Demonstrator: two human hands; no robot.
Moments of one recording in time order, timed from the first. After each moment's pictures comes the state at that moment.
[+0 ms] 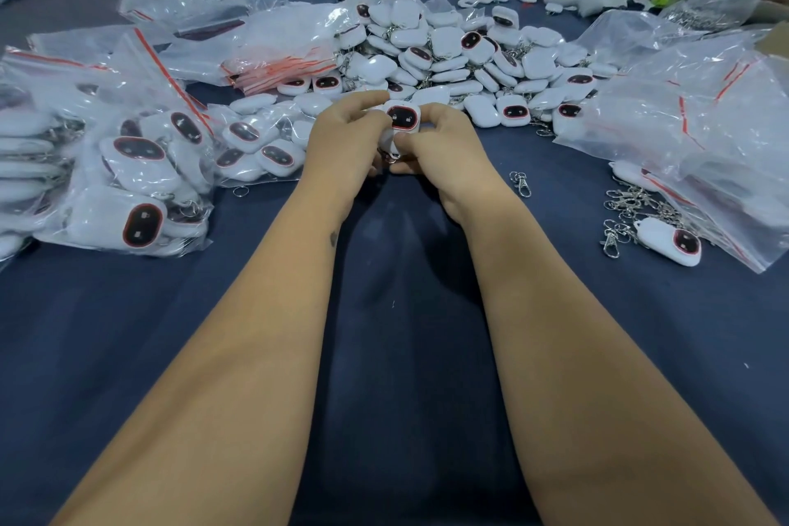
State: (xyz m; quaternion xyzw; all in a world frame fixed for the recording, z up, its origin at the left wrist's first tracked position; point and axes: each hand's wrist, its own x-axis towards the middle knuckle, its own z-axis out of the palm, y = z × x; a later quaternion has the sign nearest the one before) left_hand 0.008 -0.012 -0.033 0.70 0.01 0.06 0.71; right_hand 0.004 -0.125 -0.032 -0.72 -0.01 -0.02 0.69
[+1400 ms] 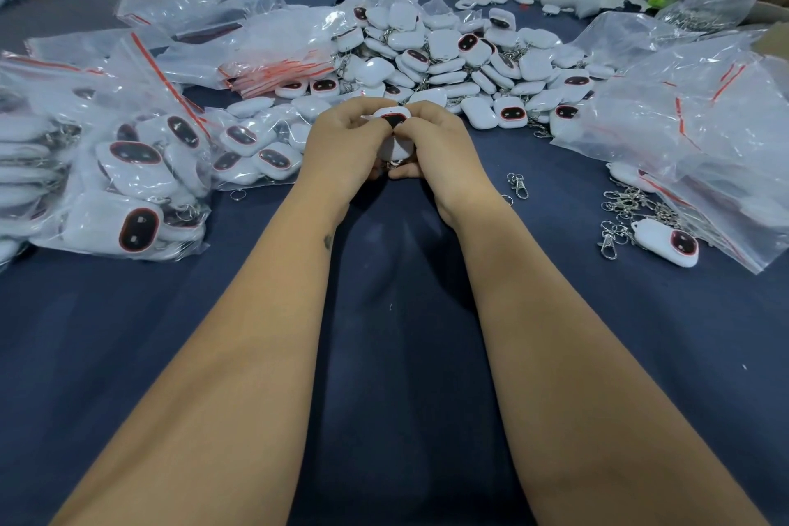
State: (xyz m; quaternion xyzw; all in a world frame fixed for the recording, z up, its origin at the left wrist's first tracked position) left_hand 0.003 -0.012 -0.031 0.72 -0.02 0.05 0.69; right_hand 0.003 -0.123 -0.033 -0.73 -0.01 -0.04 0.69
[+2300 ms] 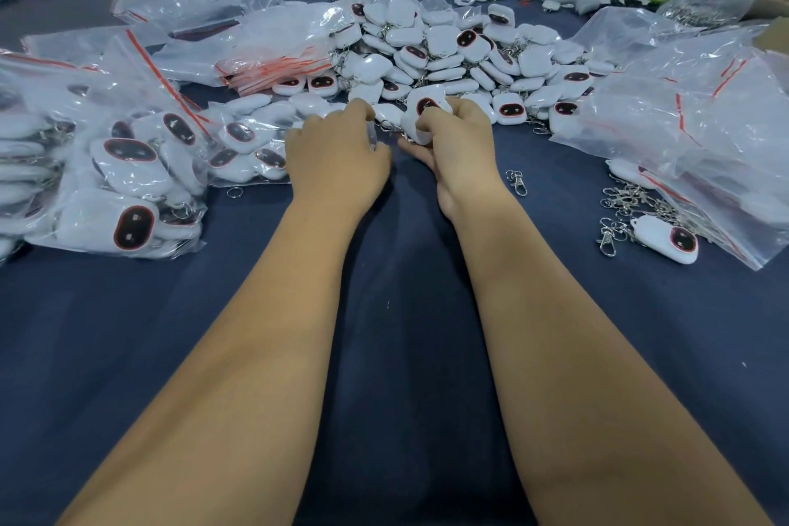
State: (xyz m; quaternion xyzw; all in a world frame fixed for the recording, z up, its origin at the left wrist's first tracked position) left_hand 0.006 -0.010 -0.043 0.95 -0.03 0.20 0.23; right_hand 0.009 -0.126 -0.034 -0.59 0.08 -0.11 0.80
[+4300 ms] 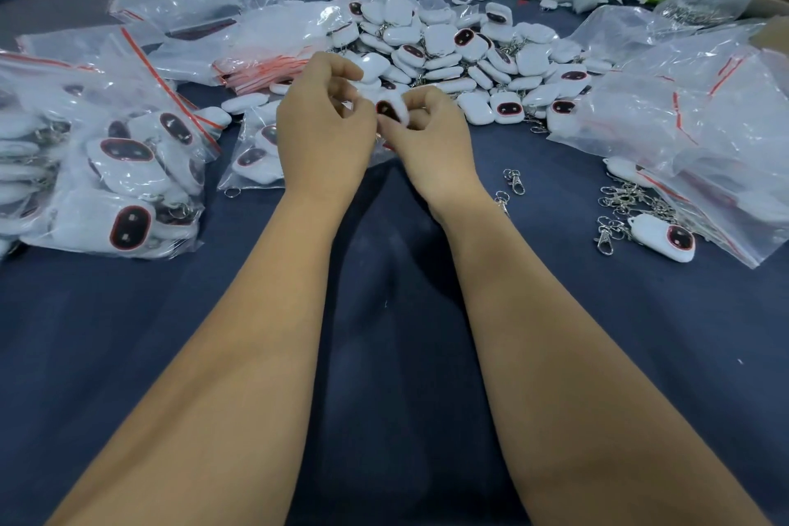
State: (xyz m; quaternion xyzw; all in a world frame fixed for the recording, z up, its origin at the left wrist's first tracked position) left_hand 0.001 -0.011 -0.030 0.78 -0.03 0.30 0.55; right_hand 0.003 -0.116 -0.038 -0.75 -0.01 -0.14 0.65
